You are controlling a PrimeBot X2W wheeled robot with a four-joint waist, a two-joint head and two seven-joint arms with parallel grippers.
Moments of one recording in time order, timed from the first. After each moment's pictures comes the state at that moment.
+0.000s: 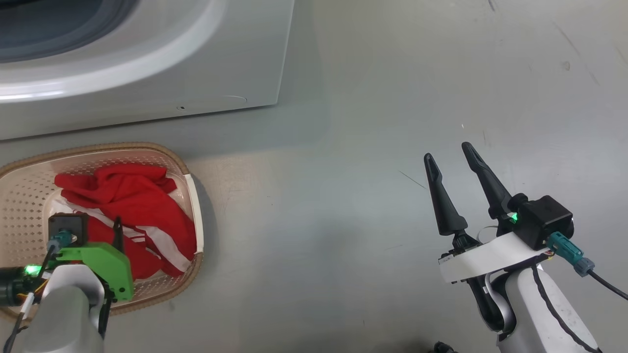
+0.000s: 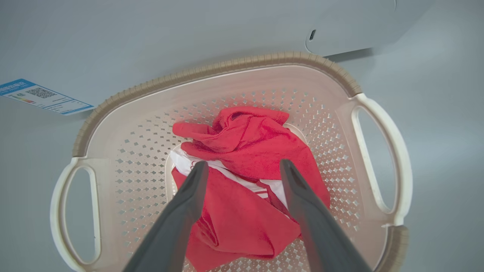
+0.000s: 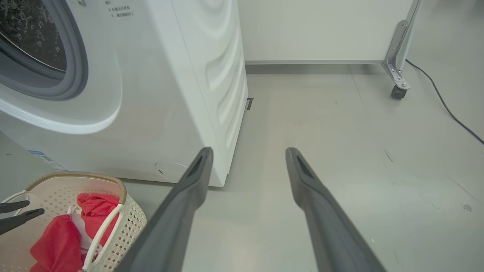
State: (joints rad) left arm -0.50 0.15 0.00 0.95 -0.11 -0.06 -0.15; right arm -0.18 -0.09 0.27 0.08 0.32 0.07 -0.23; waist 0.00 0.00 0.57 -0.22
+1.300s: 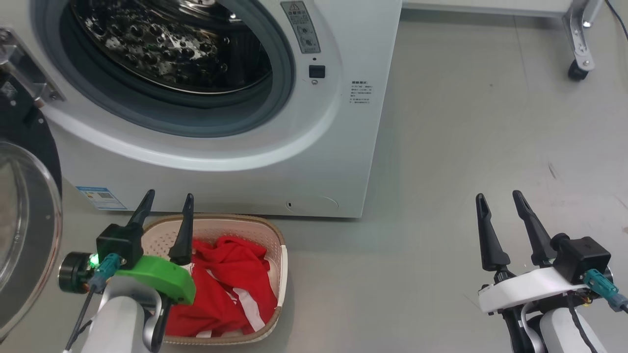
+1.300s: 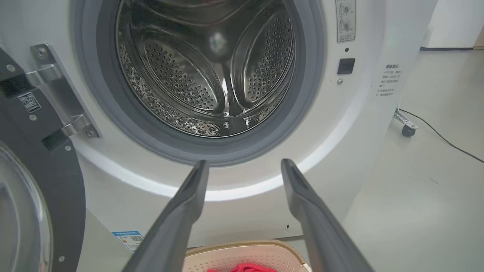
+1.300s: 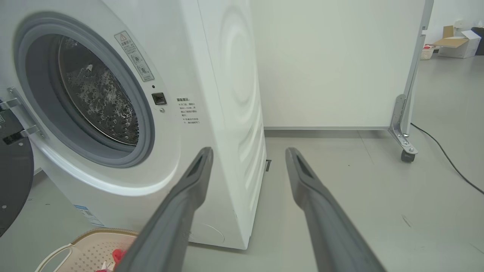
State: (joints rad) left arm -0.30 0.03 -0.10 0.48 -0.19 -0.12 -0.25; right arm -0.04 -0.11 0.14 0.13 0.37 0.06 -0.25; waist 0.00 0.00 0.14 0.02
